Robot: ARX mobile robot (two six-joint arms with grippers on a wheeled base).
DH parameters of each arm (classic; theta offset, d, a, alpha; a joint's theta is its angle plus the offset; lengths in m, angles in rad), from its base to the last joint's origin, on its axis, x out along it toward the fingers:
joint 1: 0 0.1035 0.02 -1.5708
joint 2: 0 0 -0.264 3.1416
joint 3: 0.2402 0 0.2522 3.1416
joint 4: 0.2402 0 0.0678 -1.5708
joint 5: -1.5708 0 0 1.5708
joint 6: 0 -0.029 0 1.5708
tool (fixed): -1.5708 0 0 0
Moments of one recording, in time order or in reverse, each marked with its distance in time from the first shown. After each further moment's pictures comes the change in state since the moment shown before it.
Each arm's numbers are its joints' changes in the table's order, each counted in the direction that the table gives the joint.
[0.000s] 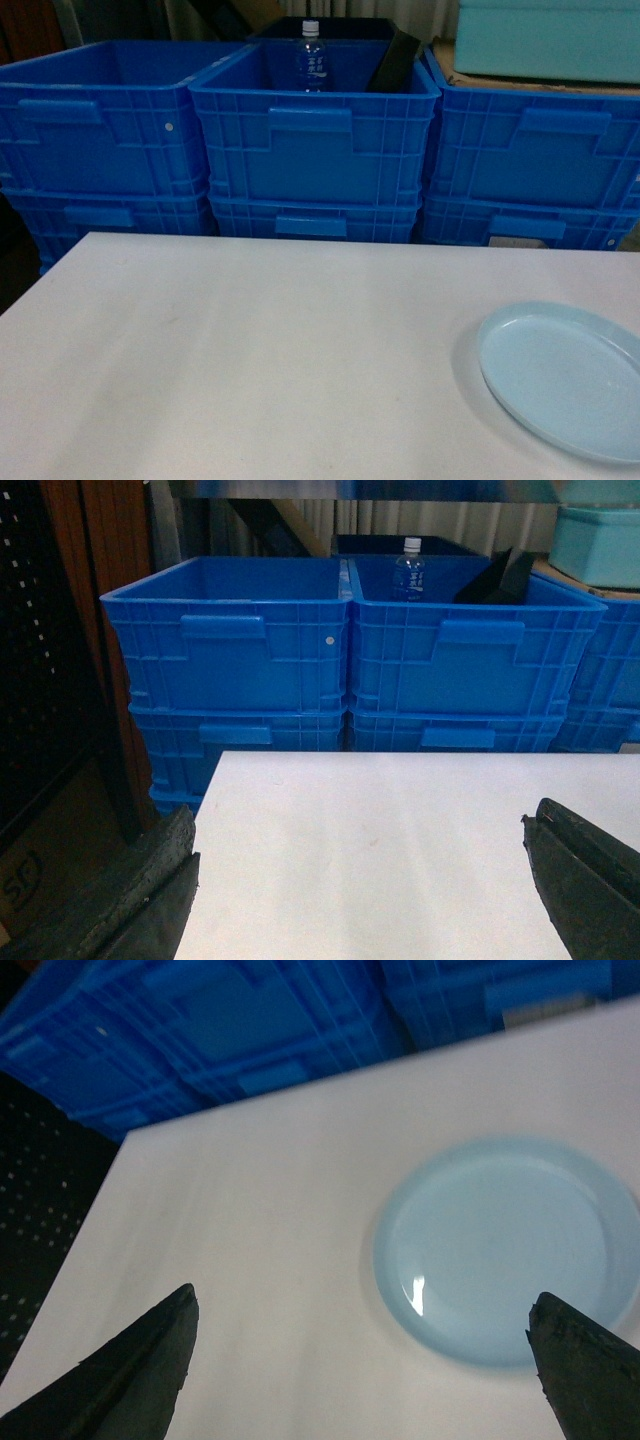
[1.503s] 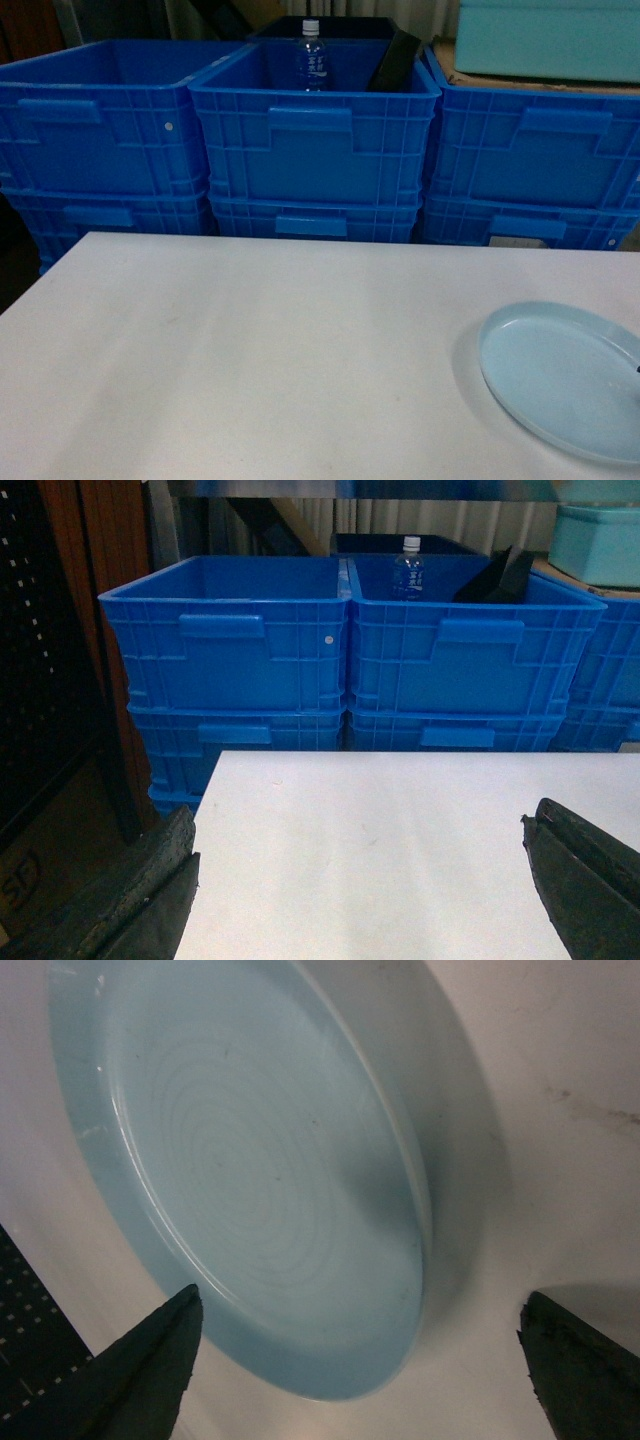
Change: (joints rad) left arm 0.000 0.000 0.000 0.000 0.000 0.000; right arm -0.105 0.931 0.556 0.395 0.000 -0.261
